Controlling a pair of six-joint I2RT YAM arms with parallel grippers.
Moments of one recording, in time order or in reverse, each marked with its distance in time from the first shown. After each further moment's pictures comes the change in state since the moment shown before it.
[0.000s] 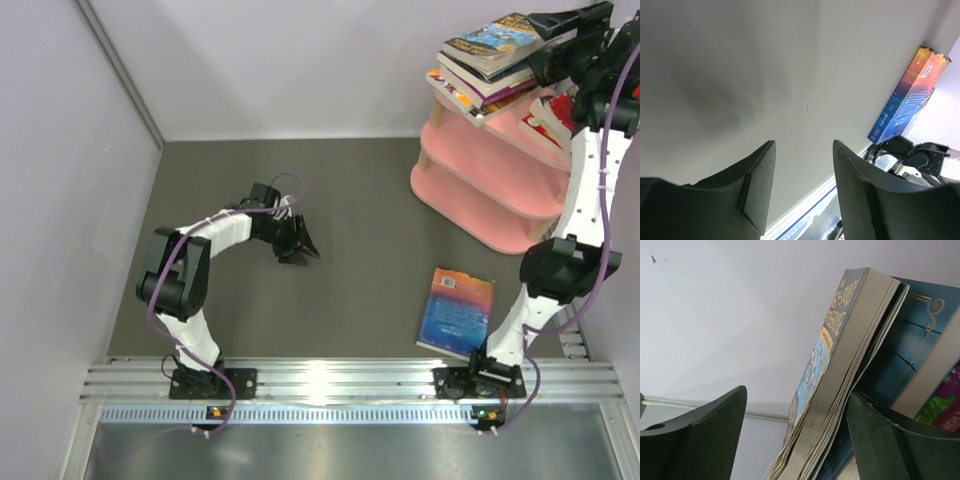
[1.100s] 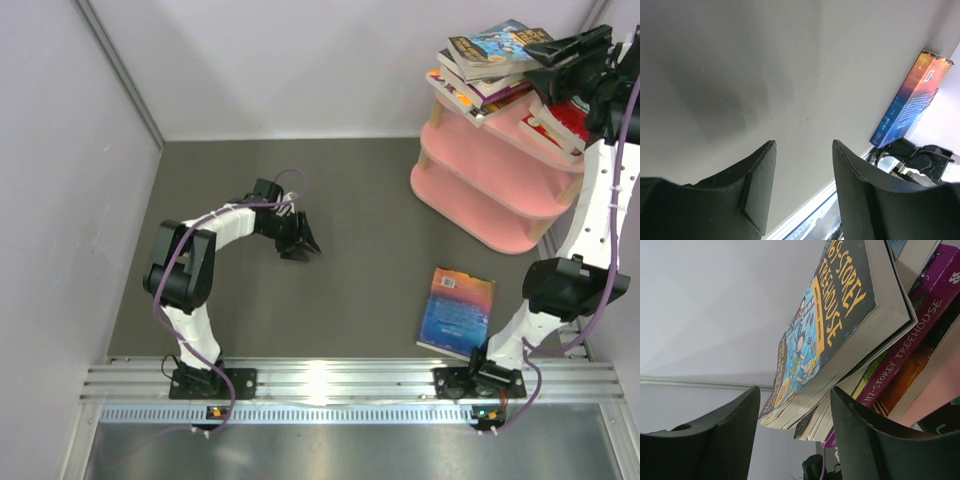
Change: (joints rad) left arm 0.001 0.066 0.078 -0.024 0.003 0.029; right arm -0.045 -0.153 -0.113 -0.225 -0.113 -0.112
